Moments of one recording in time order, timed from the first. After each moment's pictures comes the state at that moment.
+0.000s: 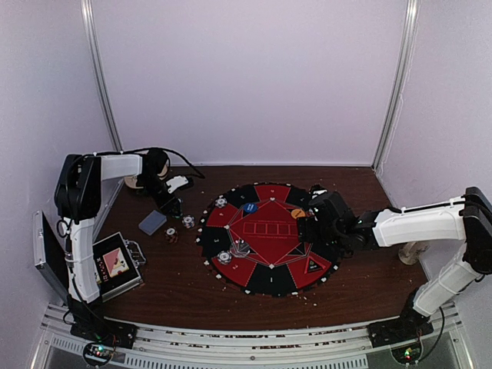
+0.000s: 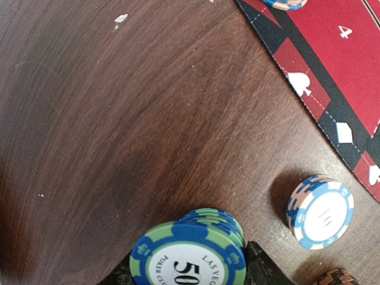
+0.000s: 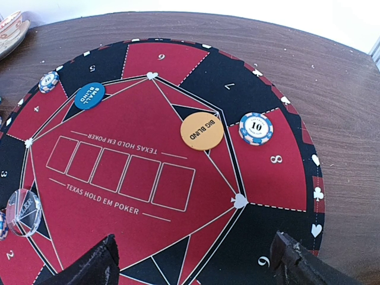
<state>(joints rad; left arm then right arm) -0.22 2.17 1.64 -0.73 0.23 0.72 0.82 1.48 0.79 -0.06 0.50 0.45</state>
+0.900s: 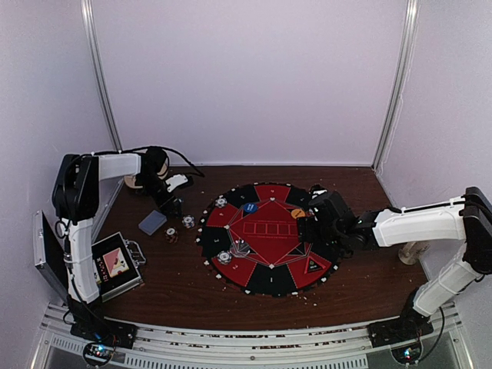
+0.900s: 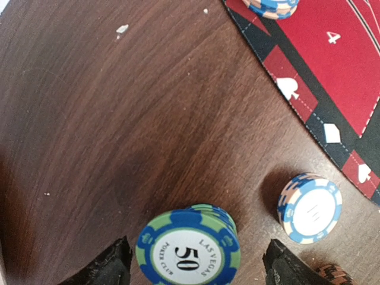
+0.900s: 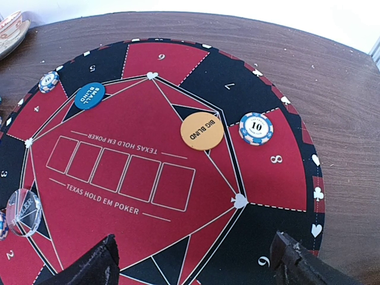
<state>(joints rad) -0.22 2.15 1.63 -0.73 0.24 0.73 0.82 1.48 0.79 -0.06 0.50 0.45</state>
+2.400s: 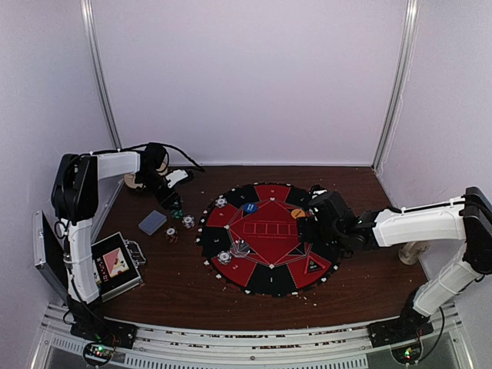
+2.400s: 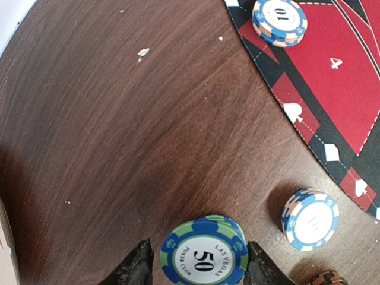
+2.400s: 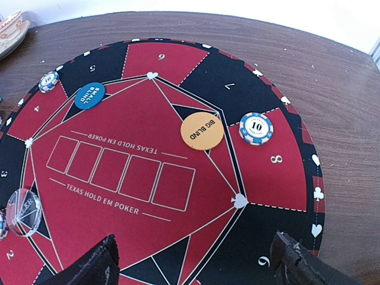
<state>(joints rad) -0.22 2.13 1.65 -0.71 0.25 0.70 0.82 1.48 0.79 -0.06 0.50 0.45</state>
